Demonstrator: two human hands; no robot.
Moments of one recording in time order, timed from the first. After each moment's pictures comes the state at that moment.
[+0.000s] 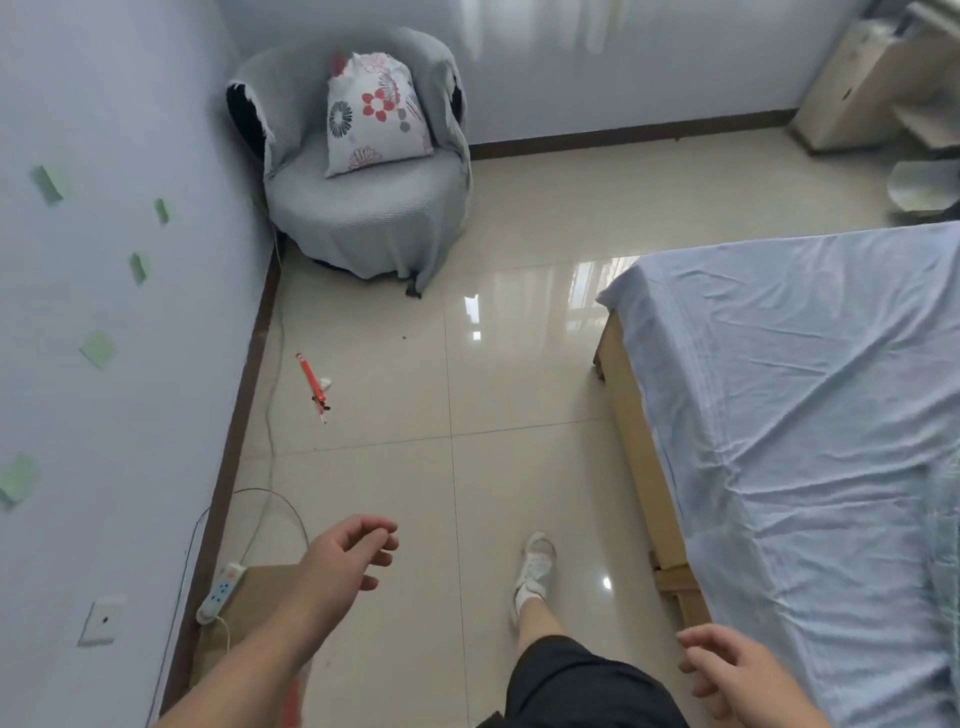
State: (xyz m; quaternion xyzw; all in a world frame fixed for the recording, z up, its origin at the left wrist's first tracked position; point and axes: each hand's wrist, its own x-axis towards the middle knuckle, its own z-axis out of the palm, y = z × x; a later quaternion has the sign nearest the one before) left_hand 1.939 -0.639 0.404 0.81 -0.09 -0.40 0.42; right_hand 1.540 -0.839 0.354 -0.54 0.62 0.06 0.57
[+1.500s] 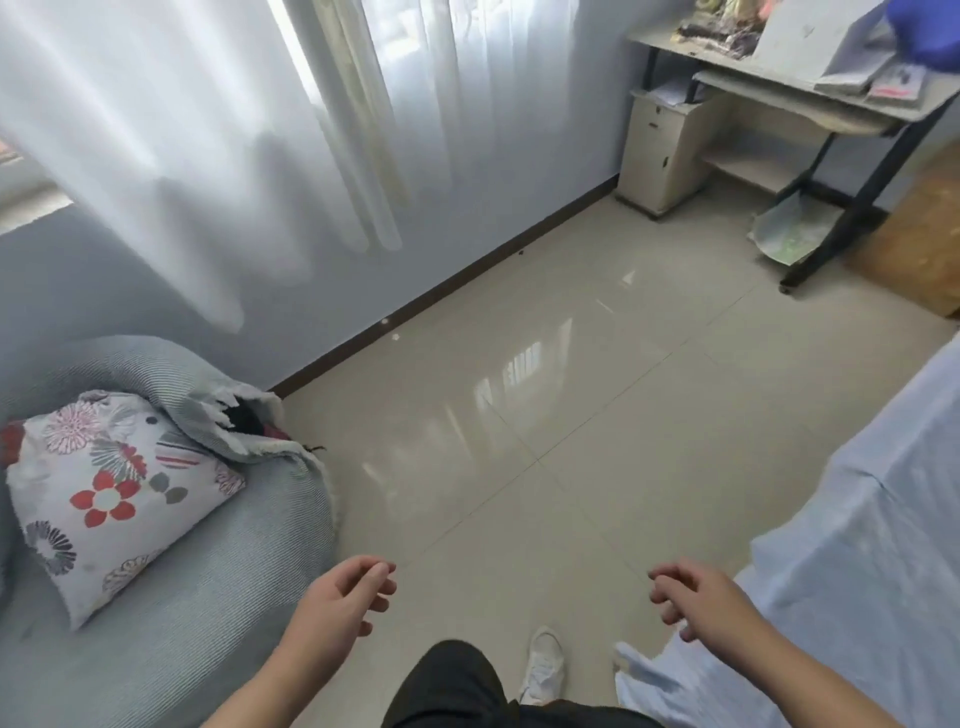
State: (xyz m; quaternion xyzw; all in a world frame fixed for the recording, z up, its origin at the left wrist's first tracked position) left_hand 2.445 -1.660 0.421 0.78 -0.33 -0.47 0.26; right_hand 2.022 -1.723 0.351 -0.40 0.70 -0.13 0.57
